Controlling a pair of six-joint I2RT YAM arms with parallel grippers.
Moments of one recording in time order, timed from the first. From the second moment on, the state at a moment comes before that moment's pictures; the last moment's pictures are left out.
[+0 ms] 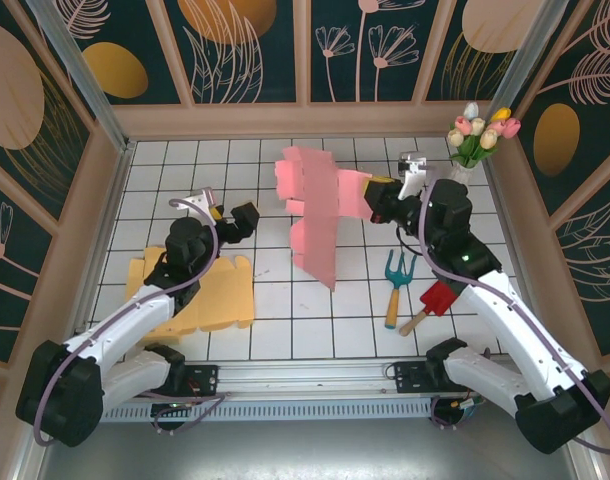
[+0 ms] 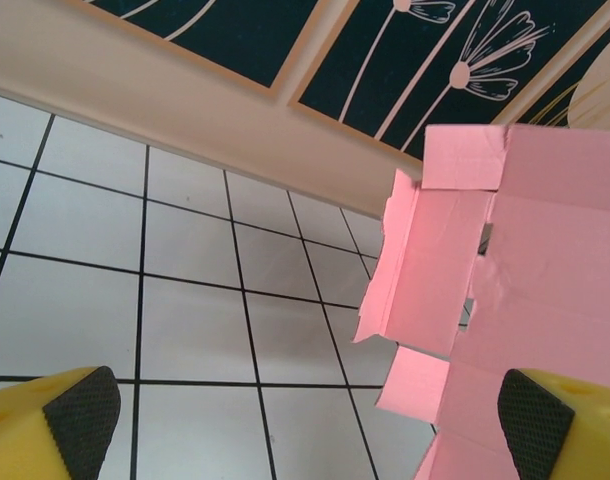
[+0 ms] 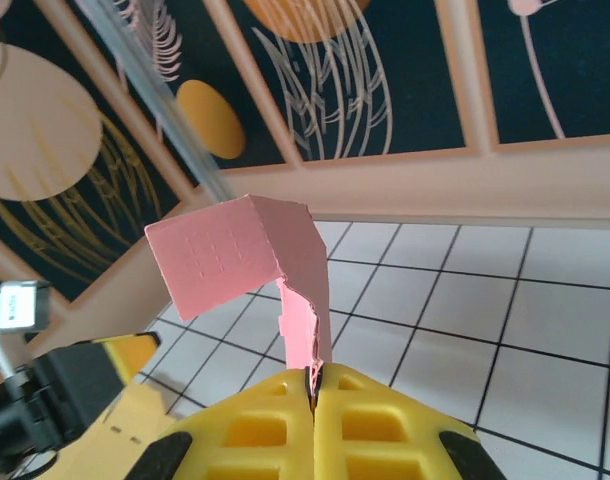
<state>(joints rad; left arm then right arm) -0.43 1.05 0.50 0.36 -0.02 -0.60 0.48 0.93 0.94 -0.15 -0.23 0.37</state>
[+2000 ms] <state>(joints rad) -0.46 1.51 0.46 0.60 0.18 -0.55 0.48 1.25 0.77 -0.06 0.01 0.15</state>
